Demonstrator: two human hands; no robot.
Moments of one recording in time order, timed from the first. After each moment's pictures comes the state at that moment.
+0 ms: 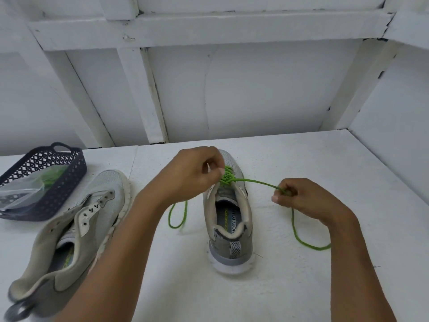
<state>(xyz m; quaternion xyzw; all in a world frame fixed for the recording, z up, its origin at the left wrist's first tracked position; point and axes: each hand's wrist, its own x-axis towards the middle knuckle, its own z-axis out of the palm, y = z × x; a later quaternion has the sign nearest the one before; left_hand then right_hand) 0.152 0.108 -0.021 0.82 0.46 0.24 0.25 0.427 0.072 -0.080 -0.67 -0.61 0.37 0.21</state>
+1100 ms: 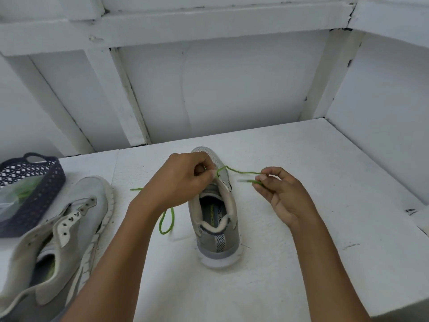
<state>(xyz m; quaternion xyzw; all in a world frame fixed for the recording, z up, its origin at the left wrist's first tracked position) 0.172 0.100 -0.029 0.81 0.48 0.21 0.26 0.393 0.049 -0.092 -0.47 -0.20 0.57 0.64</state>
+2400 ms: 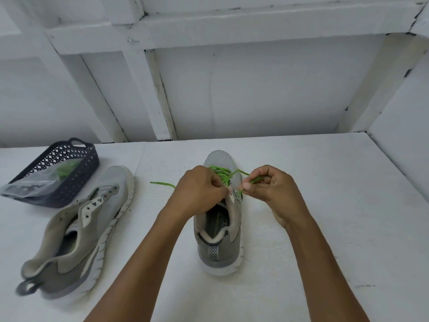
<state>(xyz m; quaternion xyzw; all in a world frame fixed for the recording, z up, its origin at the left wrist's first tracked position) 0.202 0.095 -0.036 0.68 0.66 0.16 0.28 0.381 0.084 -0.073 -0.50 -0.44 0.56 0.49</state>
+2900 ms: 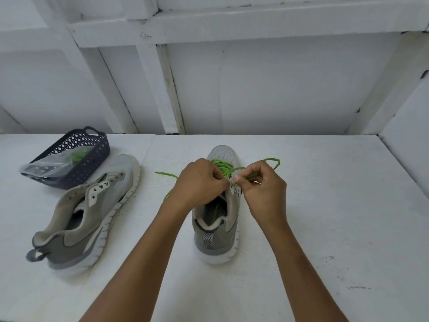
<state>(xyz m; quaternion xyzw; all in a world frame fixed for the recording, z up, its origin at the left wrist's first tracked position) 0.213 0.085 -0.036 0.67 0.68 0.17 0.24 0.356 0.075 -0.089 -0.55 -0.55 0.33 0.54</state>
